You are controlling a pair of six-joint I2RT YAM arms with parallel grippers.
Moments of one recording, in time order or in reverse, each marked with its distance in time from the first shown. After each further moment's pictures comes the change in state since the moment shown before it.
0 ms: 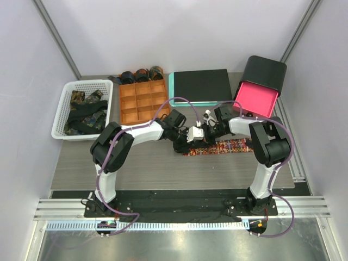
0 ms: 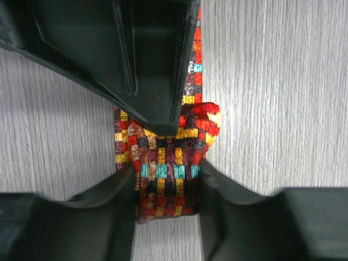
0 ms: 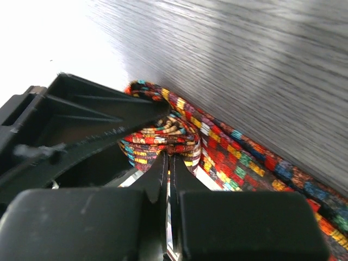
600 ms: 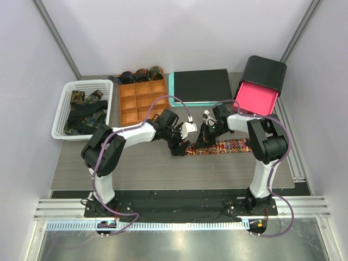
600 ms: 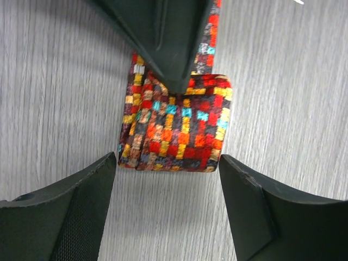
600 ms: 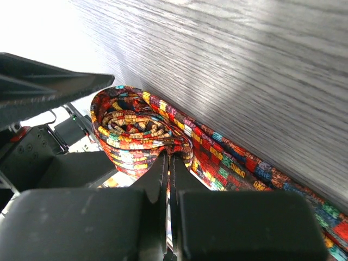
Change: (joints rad) left arm 0.043 -0.101 -0.098 0.056 -0.003 -0.140; right arm 0.004 0.056 0.077 -0.128 0.057 -0.049
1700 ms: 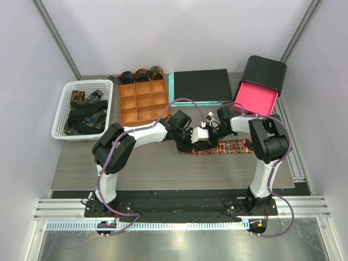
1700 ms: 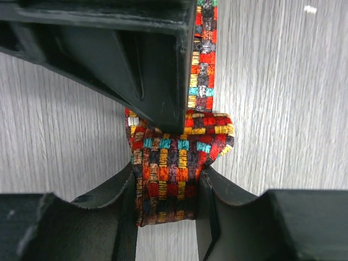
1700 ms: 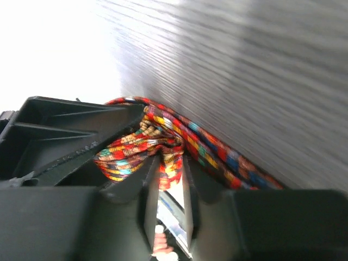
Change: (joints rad) left arm -0.097 0.098 0.111 -0.019 -0.089 0.086; right arm -0.042 0.005 -0.046 0.054 -0.071 0.030
